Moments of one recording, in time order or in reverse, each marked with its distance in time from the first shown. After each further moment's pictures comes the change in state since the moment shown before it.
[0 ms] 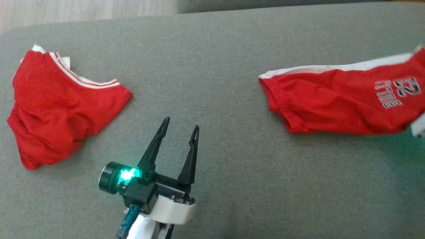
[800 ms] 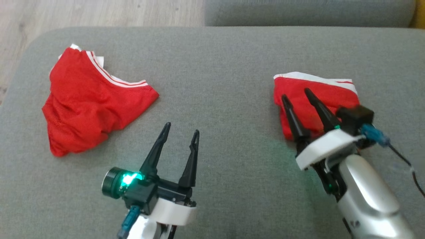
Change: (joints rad) left arm 0.008 0.000 -0.019 0.030 -0.041 0.011 0.000; right arm 0.165 0.338 0.196 -0.375 -0.103 0.000 0.067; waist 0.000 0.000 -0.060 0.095
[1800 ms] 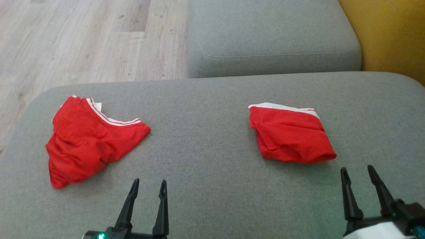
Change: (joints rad) left arm 0.287 0.003 0.143 -0.017 -0.030 0.026 0.001; right arm 0.595 0.047 -0.376 -0.360 -0.258 0.000 -0.118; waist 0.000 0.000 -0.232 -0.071
